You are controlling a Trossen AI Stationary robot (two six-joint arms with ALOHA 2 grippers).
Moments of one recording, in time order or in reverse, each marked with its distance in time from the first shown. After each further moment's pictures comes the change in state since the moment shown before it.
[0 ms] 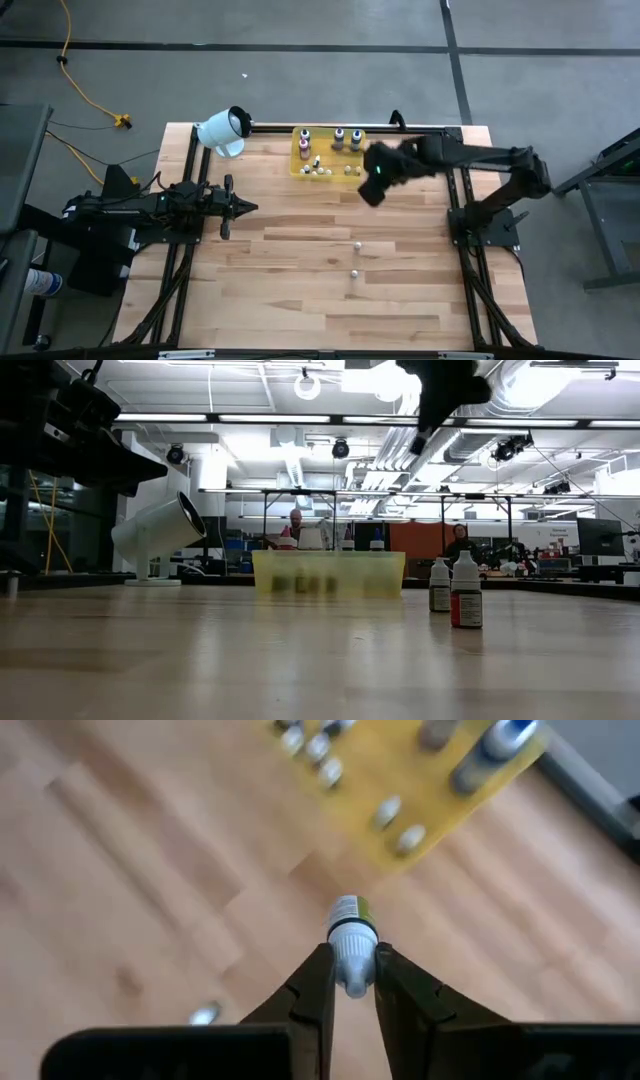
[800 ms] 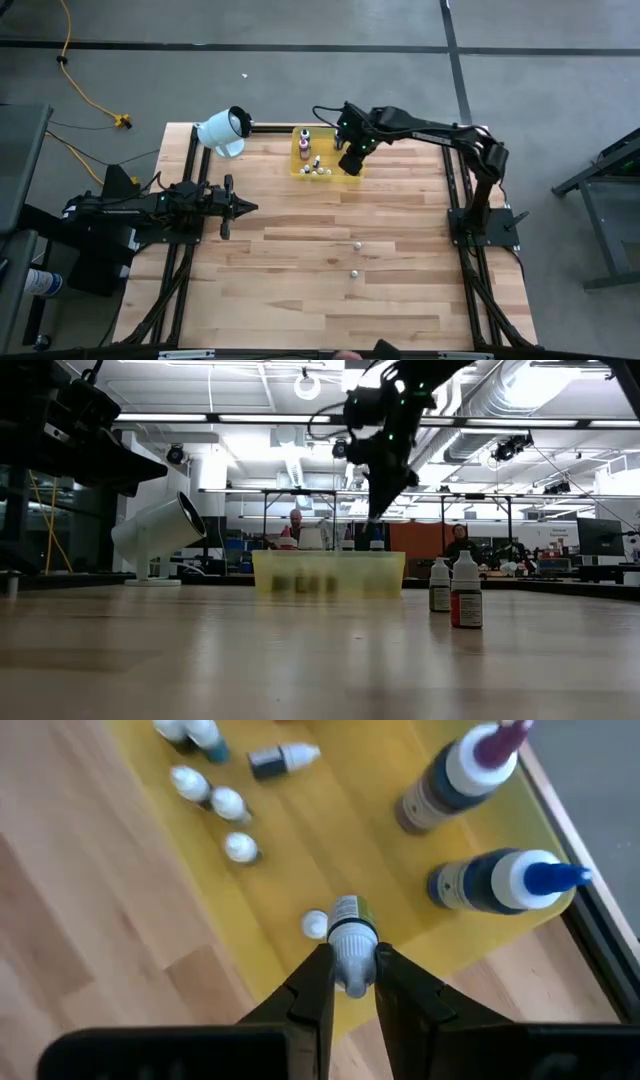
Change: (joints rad) left arm 0.000 0.000 0.000 0.000 0.000 0.000; right arm -0.418 0.330 0.023 0.317 -0.203 -0.585
